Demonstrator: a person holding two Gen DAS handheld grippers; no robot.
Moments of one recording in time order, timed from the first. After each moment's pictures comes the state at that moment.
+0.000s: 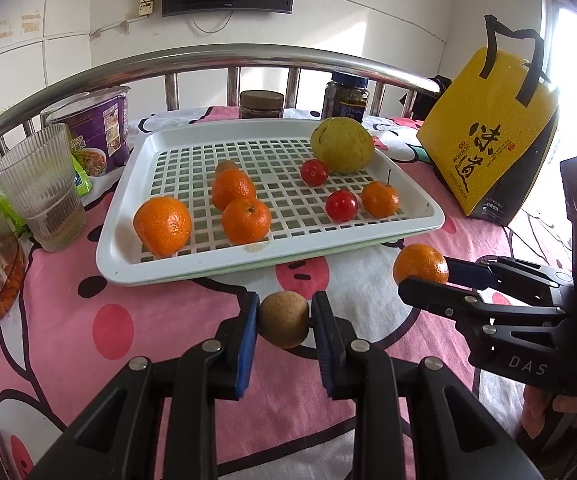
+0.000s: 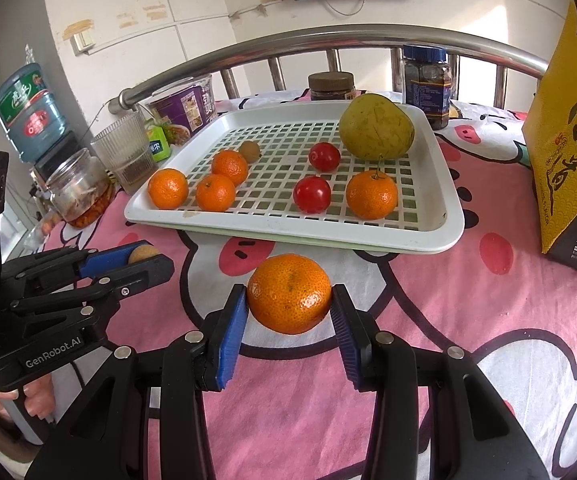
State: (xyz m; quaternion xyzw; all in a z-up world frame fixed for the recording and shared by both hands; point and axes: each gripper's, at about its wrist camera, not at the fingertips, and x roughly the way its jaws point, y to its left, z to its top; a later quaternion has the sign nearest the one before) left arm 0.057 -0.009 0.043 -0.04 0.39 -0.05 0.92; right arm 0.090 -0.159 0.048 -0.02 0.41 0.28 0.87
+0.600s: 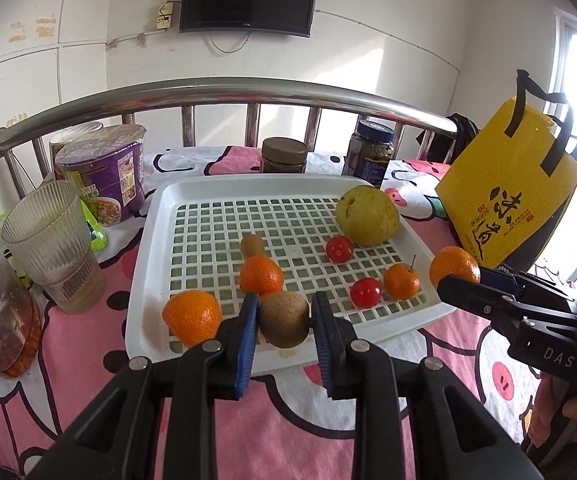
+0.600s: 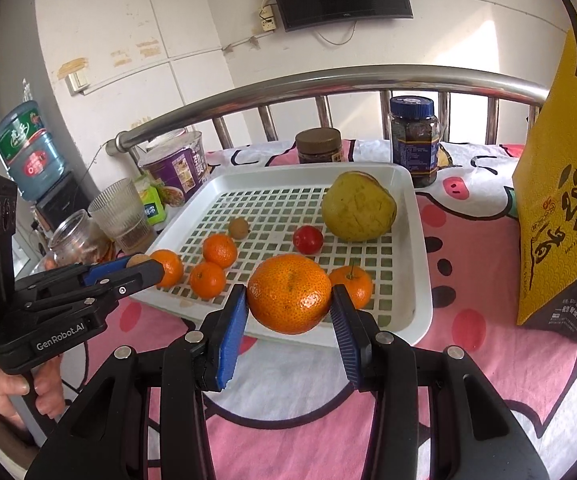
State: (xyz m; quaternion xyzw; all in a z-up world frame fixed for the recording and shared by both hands) left arm 0.105 0.017 0.082 -0.06 0.35 -0.03 0.93; right arm 0.130 -0.165 0.098 0.01 0.36 0.28 0.89
